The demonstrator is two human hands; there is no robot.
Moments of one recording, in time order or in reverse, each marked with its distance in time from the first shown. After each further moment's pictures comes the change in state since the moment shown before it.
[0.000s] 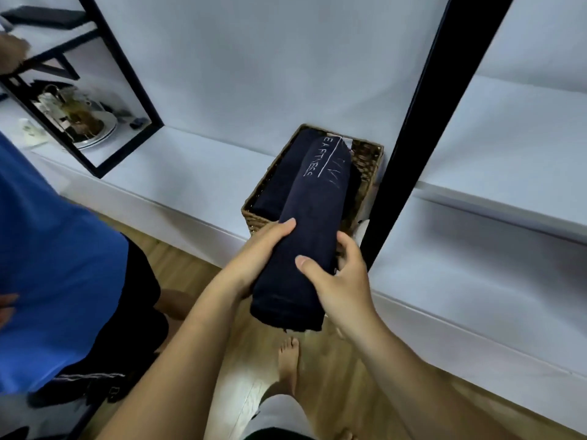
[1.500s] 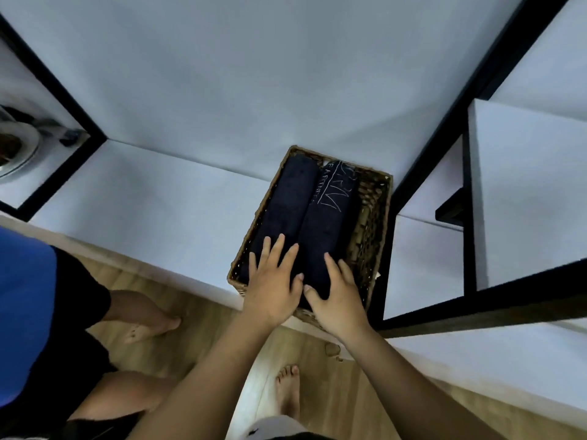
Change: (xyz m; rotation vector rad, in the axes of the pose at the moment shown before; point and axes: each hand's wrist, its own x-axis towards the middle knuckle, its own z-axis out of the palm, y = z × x) left_hand 0.205 -0.007 -0.059 1.288 0.152 0.420; right_hand 0.202 0.044 0.044 -0.703 -0.012 0.091
